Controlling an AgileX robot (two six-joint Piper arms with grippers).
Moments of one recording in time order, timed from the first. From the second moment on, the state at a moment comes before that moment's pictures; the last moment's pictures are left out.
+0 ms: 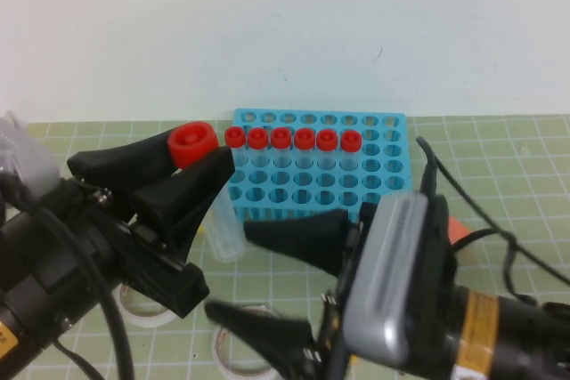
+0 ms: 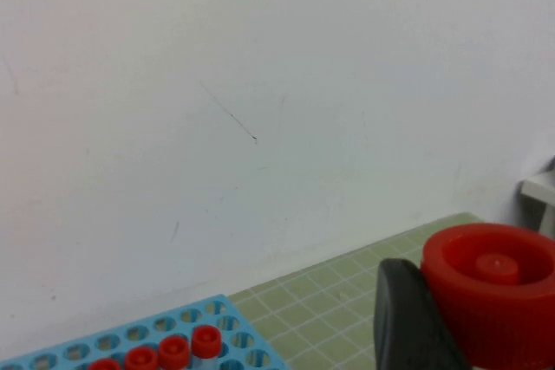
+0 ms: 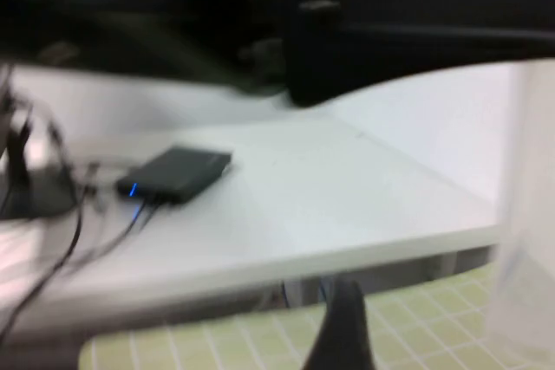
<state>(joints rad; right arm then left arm) 0.85 1.44 -0.66 -0.41 -0.77 0.25 -0.64 0.85 -0.56 0.15 -0.28 -0.35</state>
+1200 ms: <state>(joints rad) 0.85 0.48 -0.66 -1.73 0.06 1.36 -0.64 0.85 -0.56 0.23 -0.32 -0.19</state>
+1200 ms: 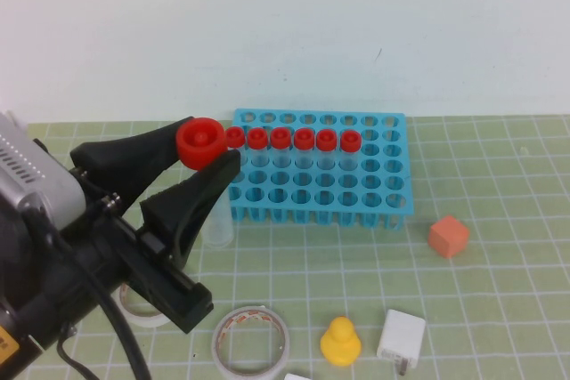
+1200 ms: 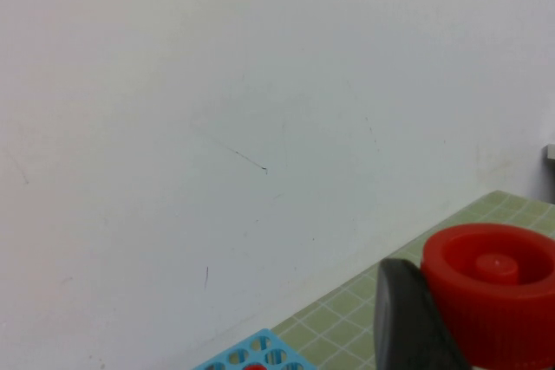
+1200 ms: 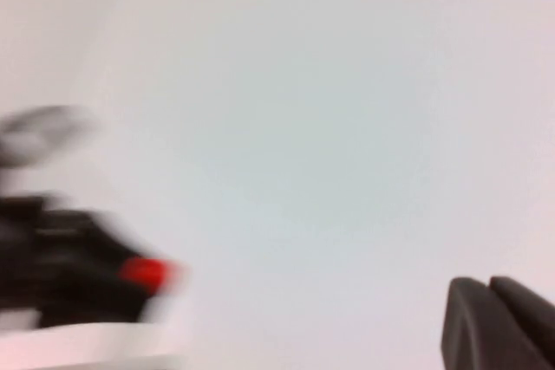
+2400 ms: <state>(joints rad) 0.85 0.24 -0.45 -0.42 0.89 0.23 -0.64 0.85 -0.56 0.25 -0.32 -0.17</state>
